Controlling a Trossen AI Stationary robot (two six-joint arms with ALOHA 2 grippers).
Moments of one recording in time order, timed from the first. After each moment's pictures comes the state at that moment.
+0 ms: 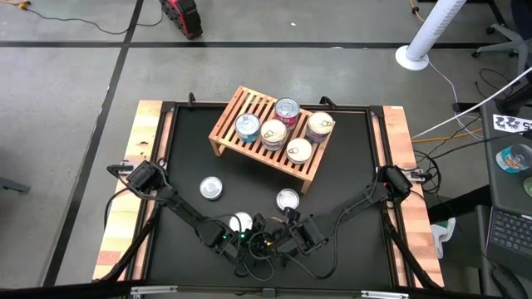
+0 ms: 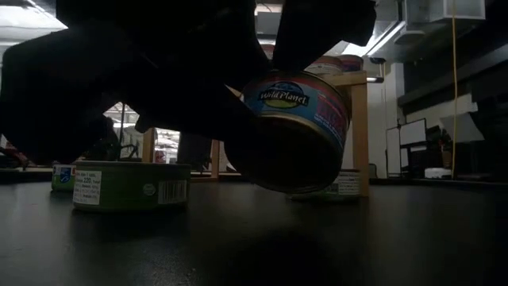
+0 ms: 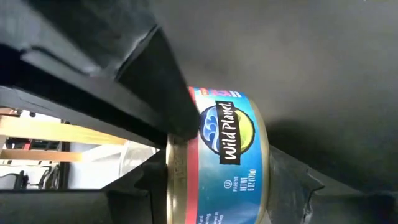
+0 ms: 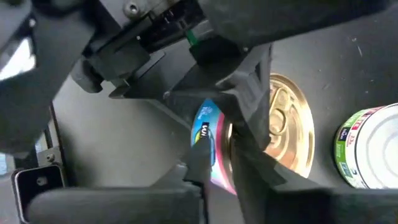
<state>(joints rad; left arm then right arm) -0.60 2.04 1.25 -0.04 -0.75 0.38 0.54 2.09 1.80 -0.86 0.28 0.81</state>
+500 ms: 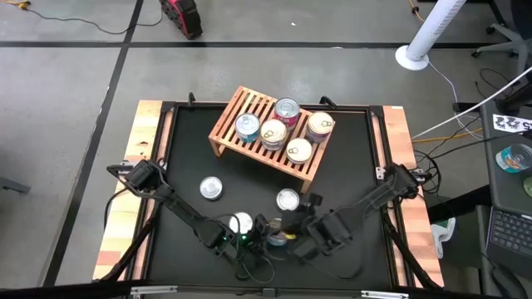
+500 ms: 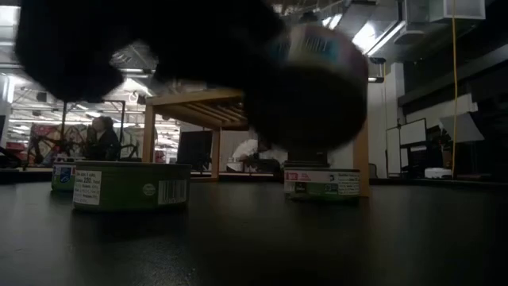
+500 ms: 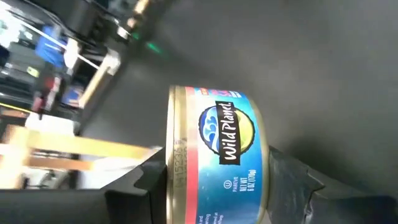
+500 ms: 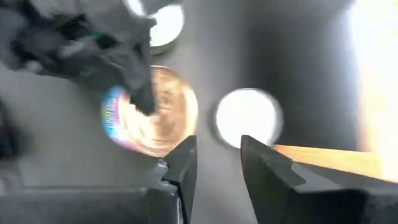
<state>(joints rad) -0.61 2.02 1.30 -0.04 -0.76 0.39 0.58 2.04 2.08 -1.41 0.45 0.81</state>
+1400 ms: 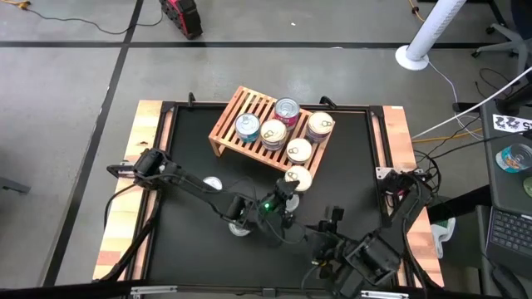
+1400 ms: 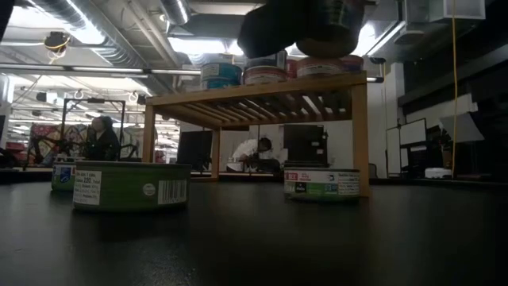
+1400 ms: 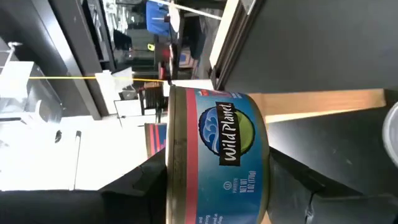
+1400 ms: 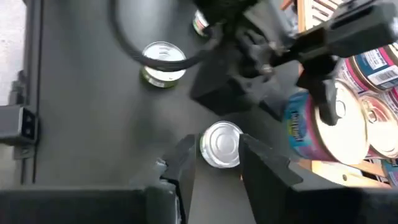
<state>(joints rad) -0.39 2.00 1.54 -0.04 -1.06 1.08 0.81 2.01 2.23 -1.57 0.75 0.81</state>
